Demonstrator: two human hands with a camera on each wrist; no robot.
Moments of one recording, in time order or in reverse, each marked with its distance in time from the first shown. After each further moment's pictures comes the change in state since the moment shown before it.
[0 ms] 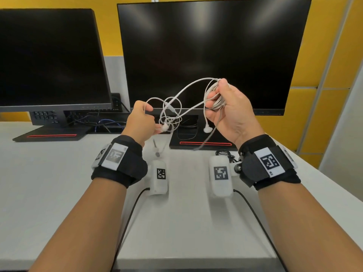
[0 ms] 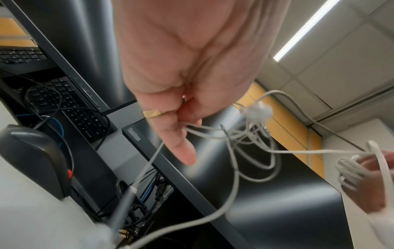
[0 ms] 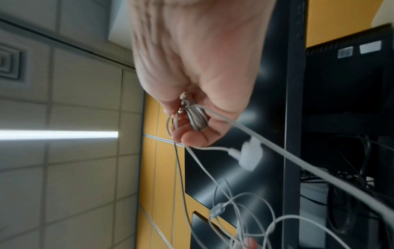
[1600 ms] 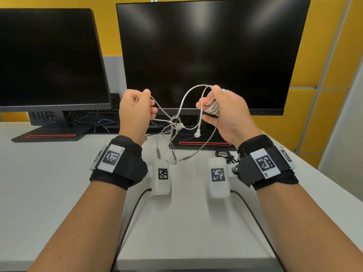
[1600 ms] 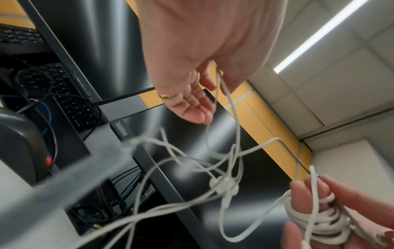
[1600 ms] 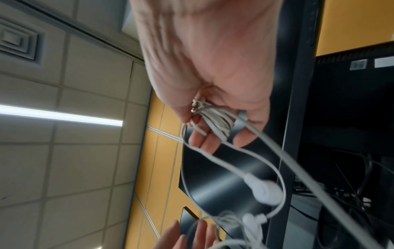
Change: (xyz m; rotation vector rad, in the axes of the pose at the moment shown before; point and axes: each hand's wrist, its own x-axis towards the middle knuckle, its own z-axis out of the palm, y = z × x) left_hand -0.006 0.016 0.001 -0.238 0.167 0.298; right_hand 0.004 0.006 -0.001 -0.325 0.116 0.029
